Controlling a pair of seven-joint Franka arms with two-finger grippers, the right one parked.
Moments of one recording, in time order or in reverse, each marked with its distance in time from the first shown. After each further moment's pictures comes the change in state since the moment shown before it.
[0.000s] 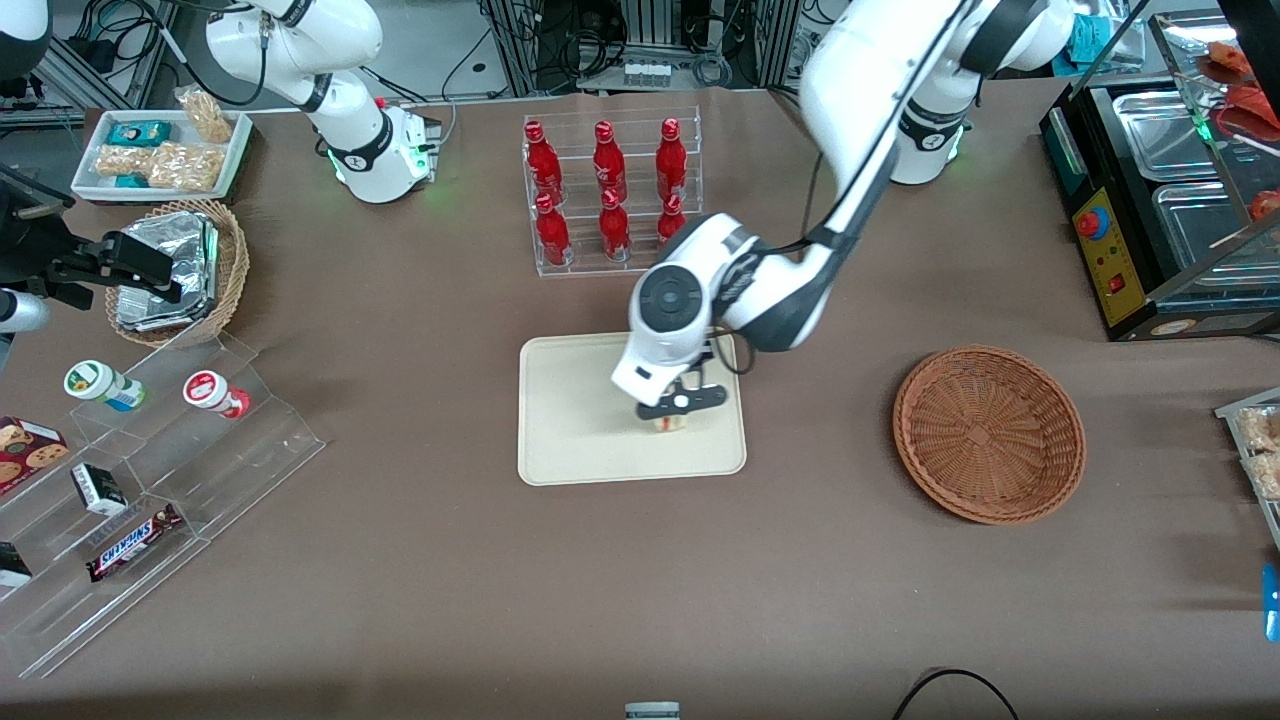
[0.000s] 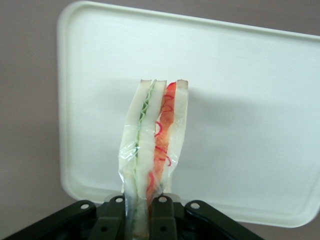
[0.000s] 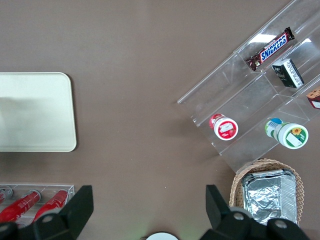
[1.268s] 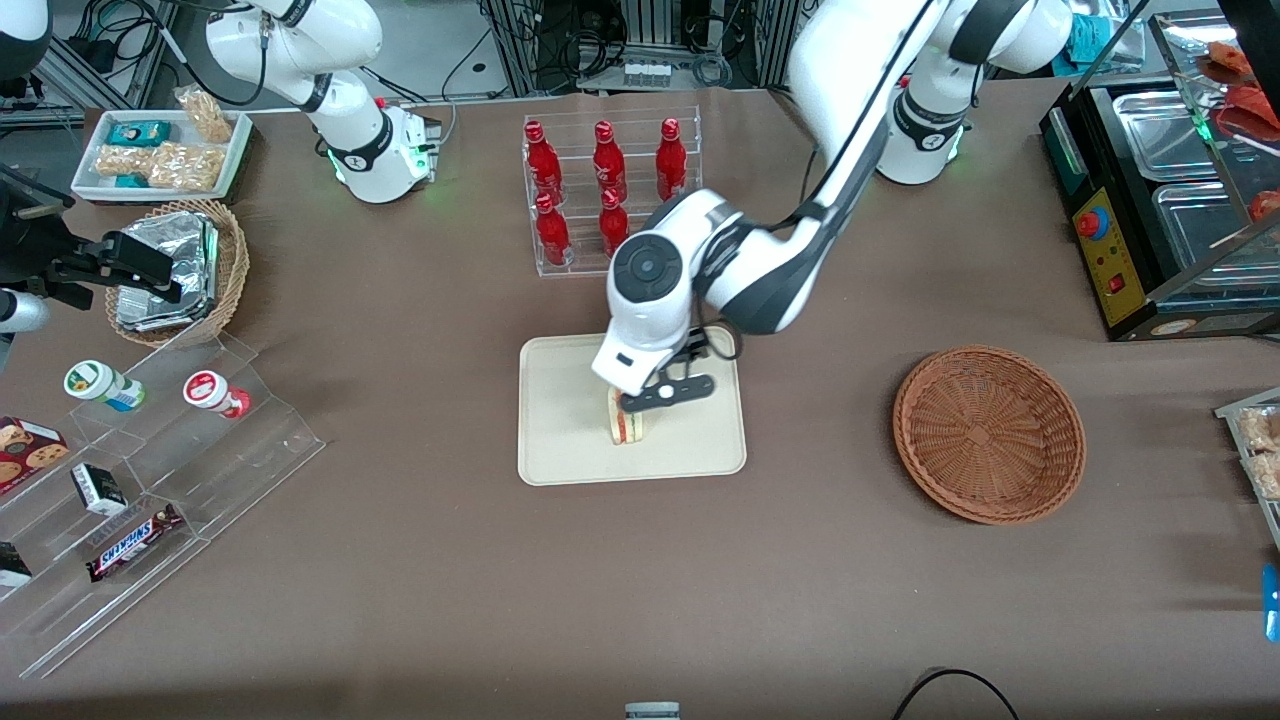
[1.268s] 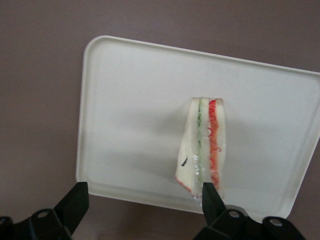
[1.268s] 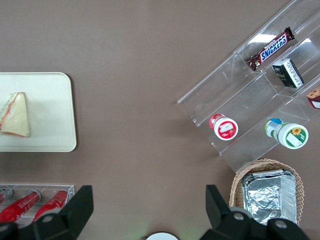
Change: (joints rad) arm -0.050 -0.098 0.098 0.042 0.016 -0.151 -0.026
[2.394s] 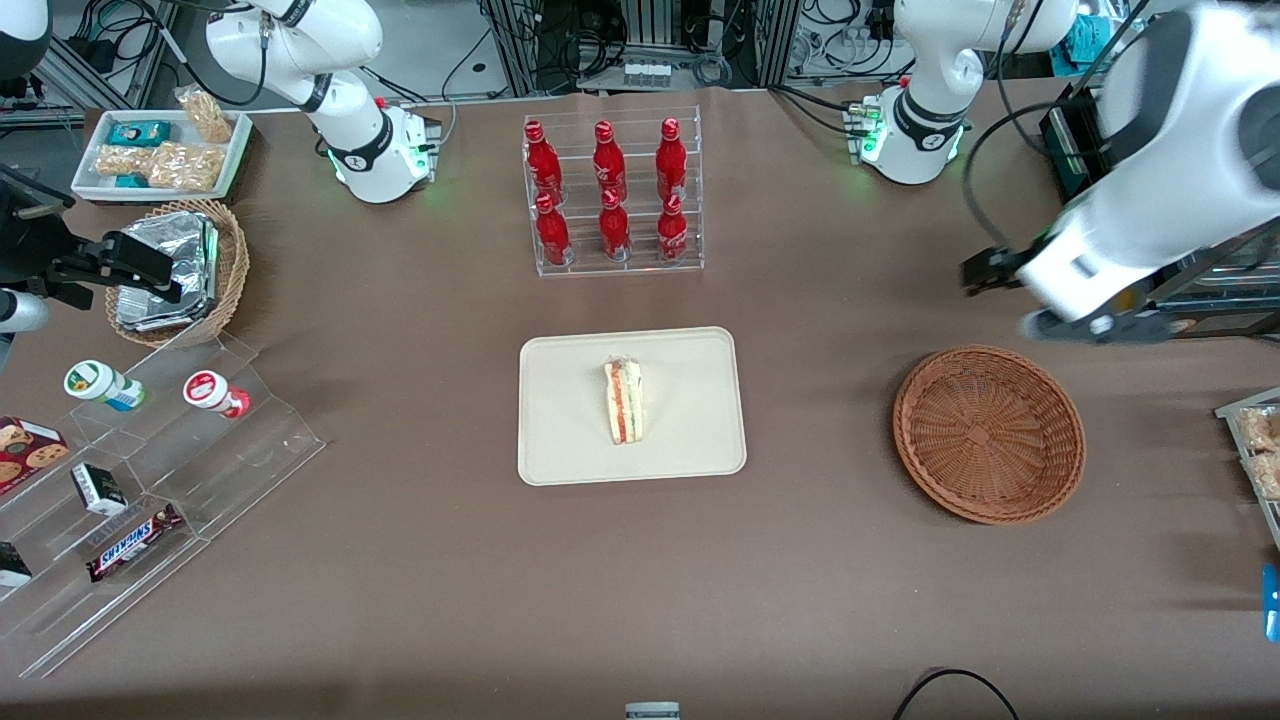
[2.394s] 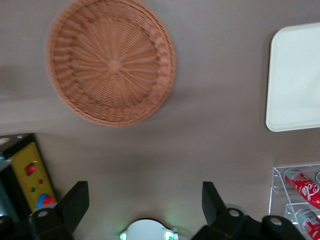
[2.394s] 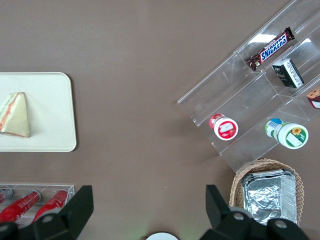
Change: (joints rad) arm 0.594 -0.650 0.012 -0.386 0.039 -0.331 0.893
